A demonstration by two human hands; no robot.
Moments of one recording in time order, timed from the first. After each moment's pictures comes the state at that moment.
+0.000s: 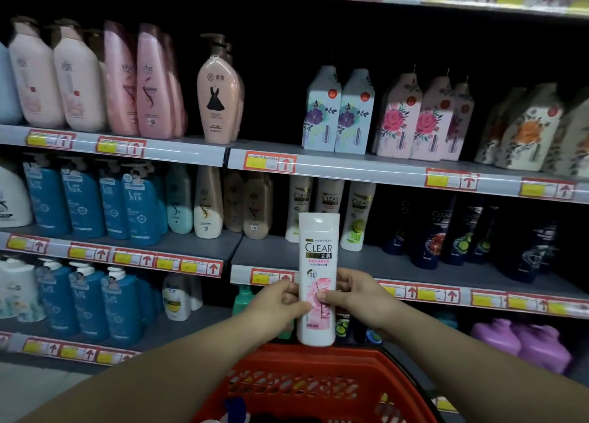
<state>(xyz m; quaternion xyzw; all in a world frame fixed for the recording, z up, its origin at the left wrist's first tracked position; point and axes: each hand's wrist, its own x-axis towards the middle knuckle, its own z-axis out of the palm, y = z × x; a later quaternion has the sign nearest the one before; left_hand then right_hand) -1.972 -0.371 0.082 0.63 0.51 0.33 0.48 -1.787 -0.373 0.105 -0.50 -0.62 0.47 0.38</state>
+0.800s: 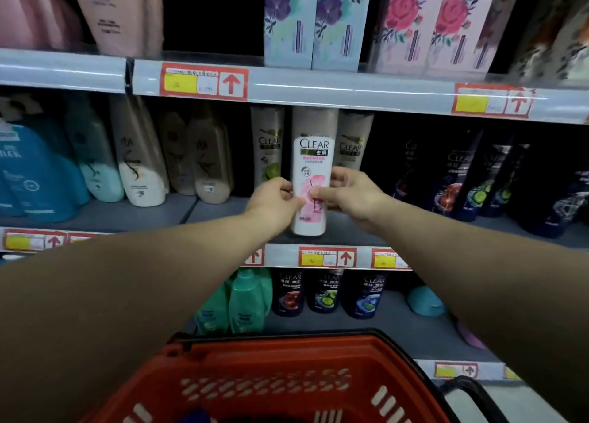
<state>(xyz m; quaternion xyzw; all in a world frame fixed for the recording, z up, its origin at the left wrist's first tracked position) -1.896 -0.204 0.104 0.66 0.56 0.39 0.31 -1.741 -0.204 0.114 -0.53 -0.57 0.42 0.47</state>
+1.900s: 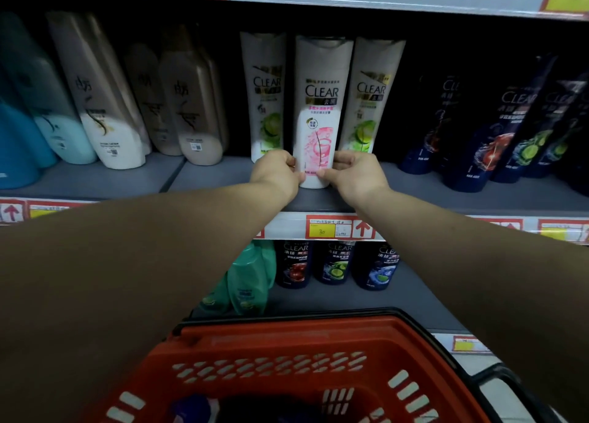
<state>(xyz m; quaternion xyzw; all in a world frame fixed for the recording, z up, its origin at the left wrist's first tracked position) -1.881 -0.142 0.050 0.65 0.62 0.34 0.28 -1.745 -0.163 0.043 -0.61 -0.50 0.35 0.51</state>
